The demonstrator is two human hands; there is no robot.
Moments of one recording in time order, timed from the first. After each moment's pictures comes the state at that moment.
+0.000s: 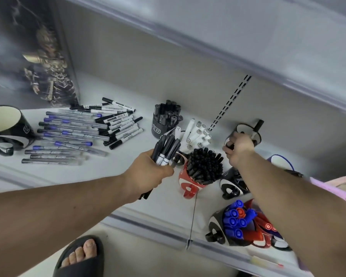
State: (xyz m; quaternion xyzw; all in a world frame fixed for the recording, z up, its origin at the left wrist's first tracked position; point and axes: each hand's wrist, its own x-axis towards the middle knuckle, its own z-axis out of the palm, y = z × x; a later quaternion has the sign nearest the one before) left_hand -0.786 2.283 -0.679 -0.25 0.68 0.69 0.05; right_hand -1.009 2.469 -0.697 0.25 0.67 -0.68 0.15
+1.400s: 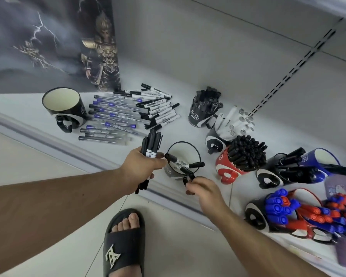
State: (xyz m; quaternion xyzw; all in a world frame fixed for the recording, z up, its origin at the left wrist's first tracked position) left_hand -0.705 2.205 -0.724 -0.39 0.59 0.70 0.01; right_hand -0.768 2.400 -0.753 -0.08 0.82 -0.48 0.30
